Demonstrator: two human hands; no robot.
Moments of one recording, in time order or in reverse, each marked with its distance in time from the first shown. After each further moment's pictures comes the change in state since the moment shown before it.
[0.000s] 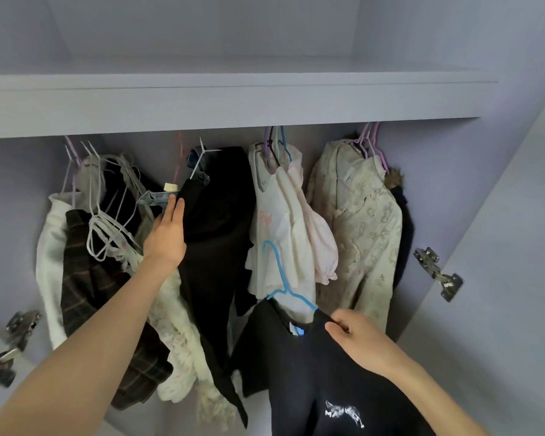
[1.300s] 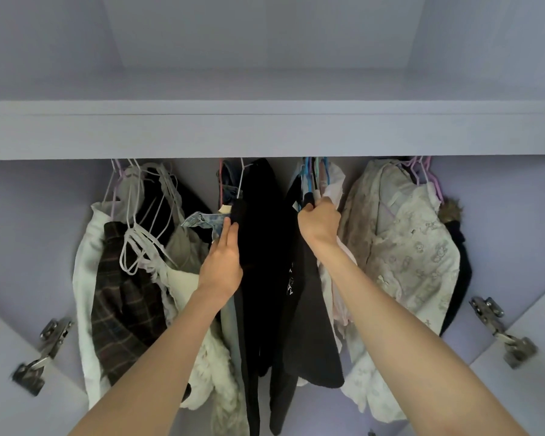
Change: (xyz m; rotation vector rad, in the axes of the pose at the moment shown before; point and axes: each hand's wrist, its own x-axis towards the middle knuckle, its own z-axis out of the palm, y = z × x) left_hand -0.009 0.040 0.008 -0.190 -0.028 0.020; right_hand 0.175 -0.162 -0.051 0.435 0.521 -0.022
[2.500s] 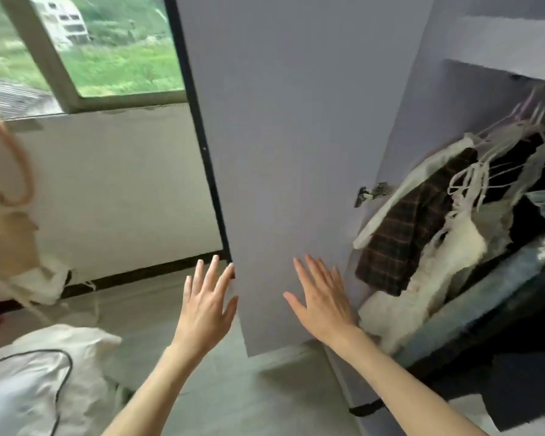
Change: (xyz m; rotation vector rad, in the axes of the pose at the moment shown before) left_hand -0.513 0.015 -0.039 0.384 0.322 -1.156; right_hand -0.356 0.079 0.052 -0.334 -1.255 -1.469
